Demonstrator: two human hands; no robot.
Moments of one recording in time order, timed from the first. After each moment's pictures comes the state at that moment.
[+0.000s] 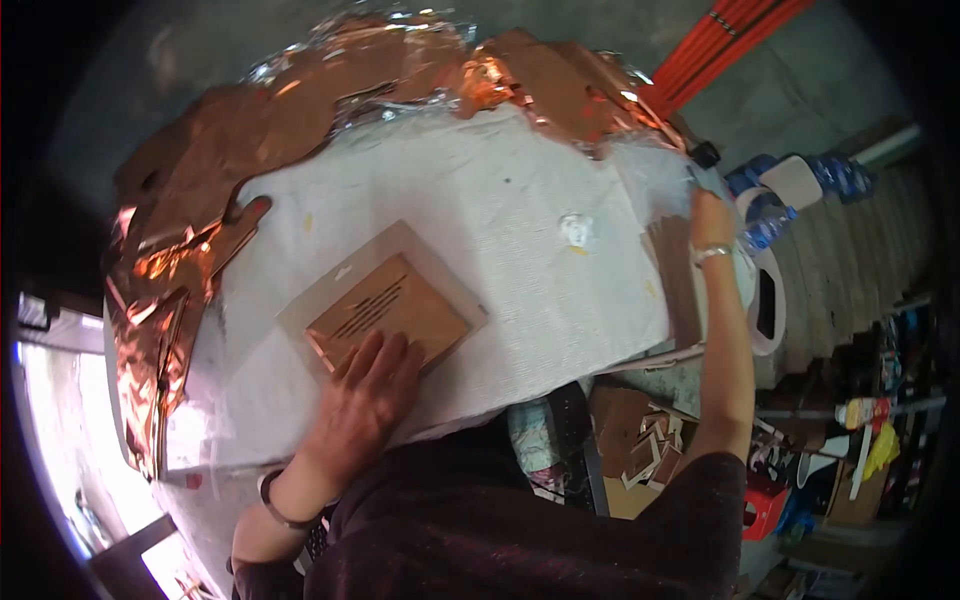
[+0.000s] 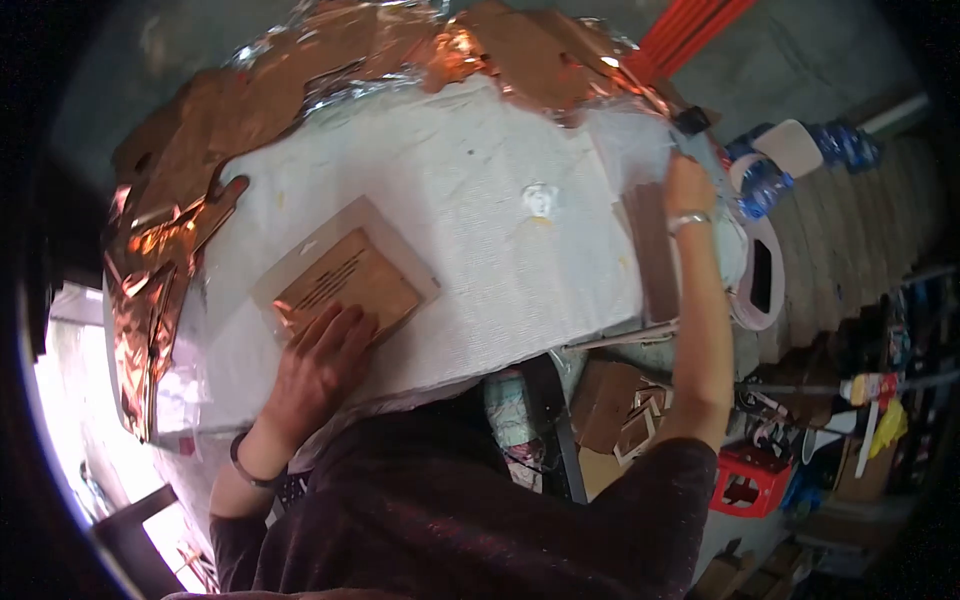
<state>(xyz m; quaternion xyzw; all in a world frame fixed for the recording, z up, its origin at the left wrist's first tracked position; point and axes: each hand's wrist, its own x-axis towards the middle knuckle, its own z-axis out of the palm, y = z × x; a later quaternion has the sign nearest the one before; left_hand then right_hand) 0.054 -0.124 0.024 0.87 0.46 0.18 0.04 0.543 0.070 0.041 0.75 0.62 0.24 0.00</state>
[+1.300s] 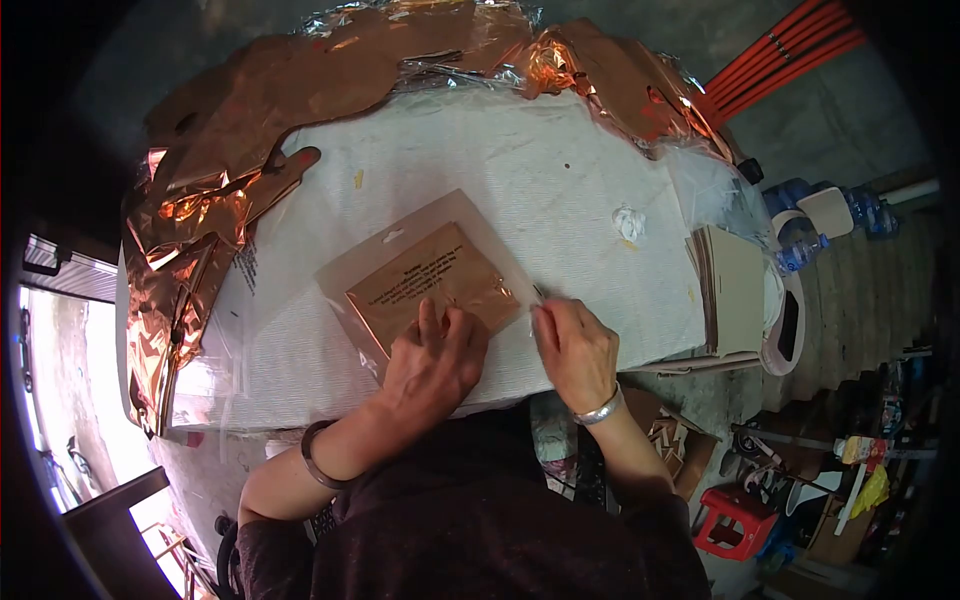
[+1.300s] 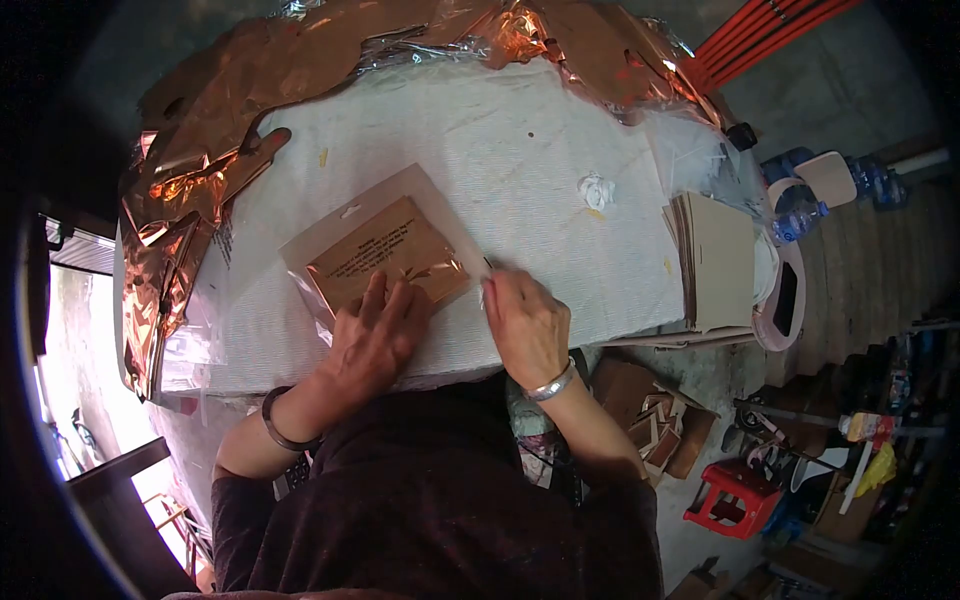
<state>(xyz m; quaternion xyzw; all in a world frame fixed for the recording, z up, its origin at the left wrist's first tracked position) 0.076 -0.118 -0.004 0.87 0.45 0.16 -0.10 0.269 -0.100 0.002 0.57 0.77 -0.03 -0.27</state>
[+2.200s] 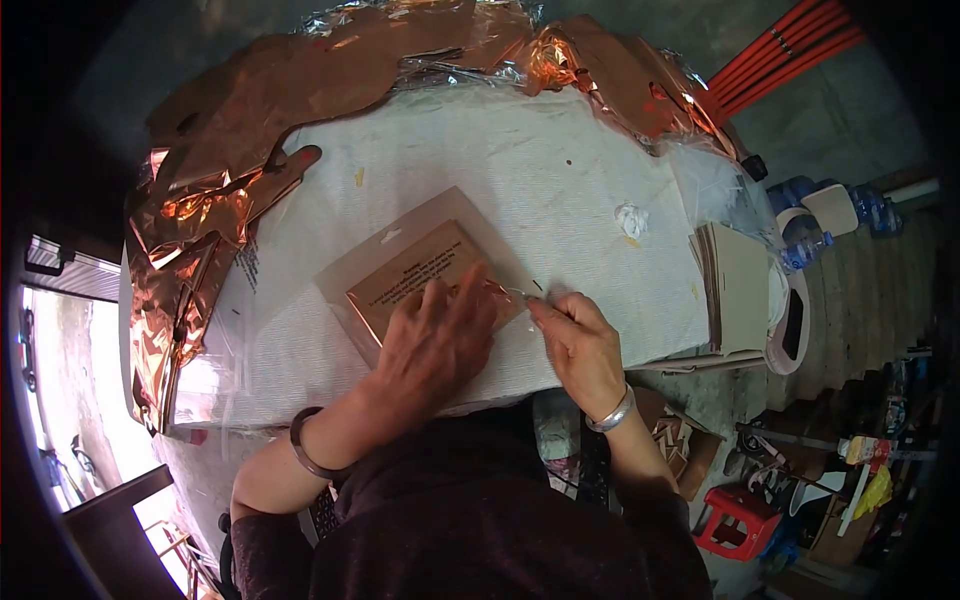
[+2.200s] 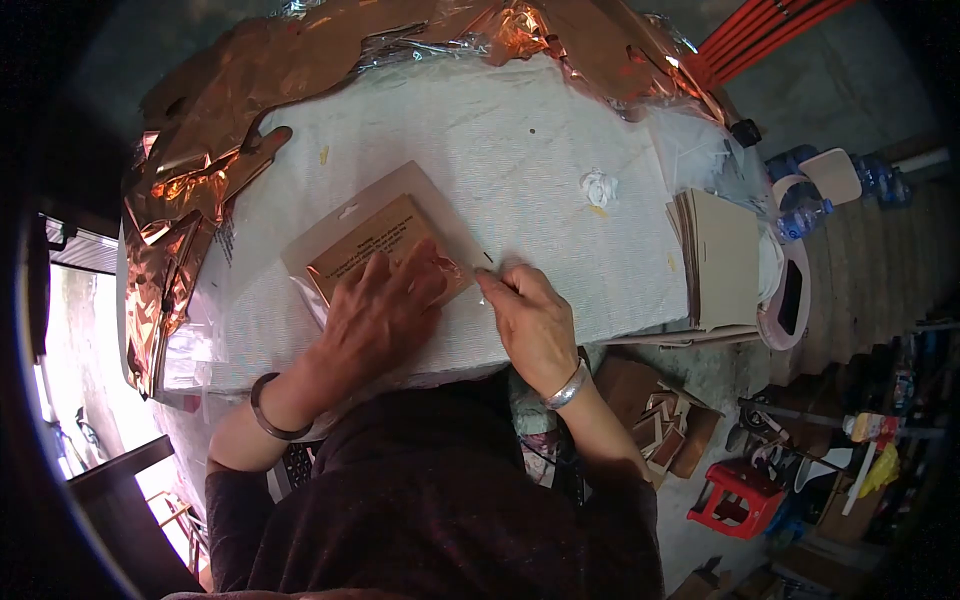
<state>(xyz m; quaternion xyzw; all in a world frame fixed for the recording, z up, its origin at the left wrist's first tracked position) 0.075 -0.101 0.011 0.86 0.46 0.21 -0.02 0.283 -0.101 0.007 0.52 0.79 -0.16 -0.28</state>
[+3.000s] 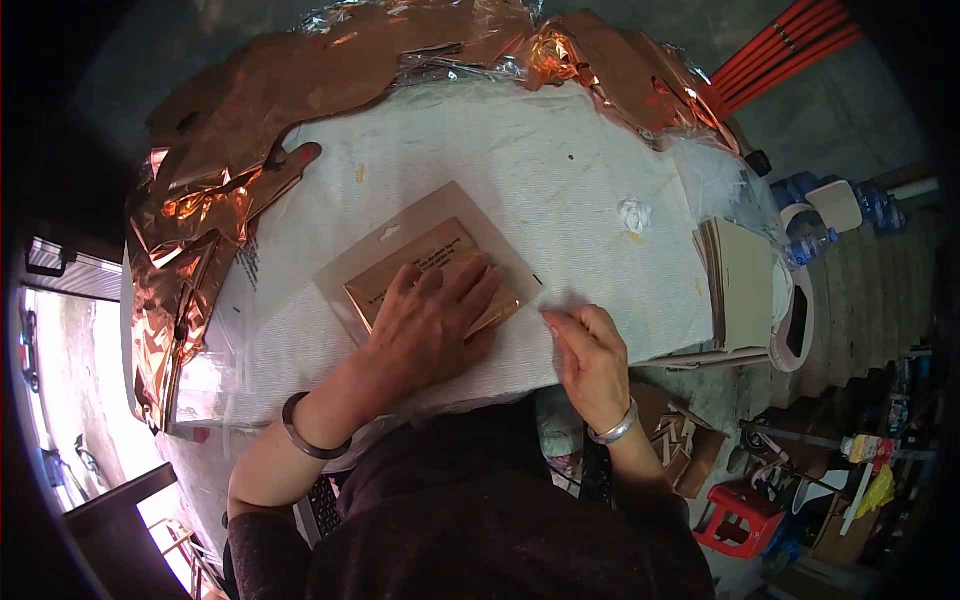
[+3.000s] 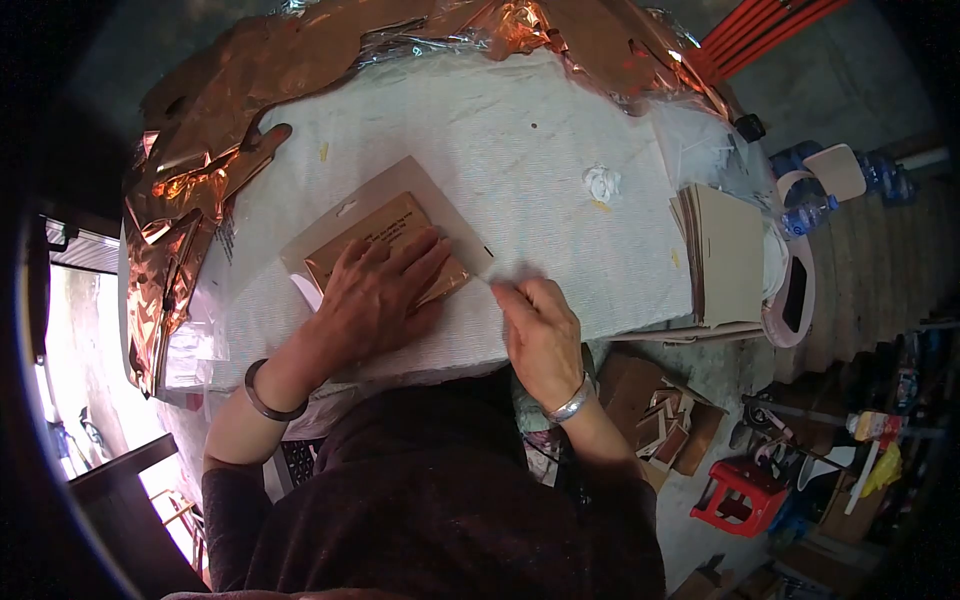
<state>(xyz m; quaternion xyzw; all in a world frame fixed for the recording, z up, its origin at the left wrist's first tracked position) 0.065 -0.088 0.009 0.87 0.45 0.19 0.06 0.286 -0.118 0.010 0.53 0.78 -0.13 -0.31</state>
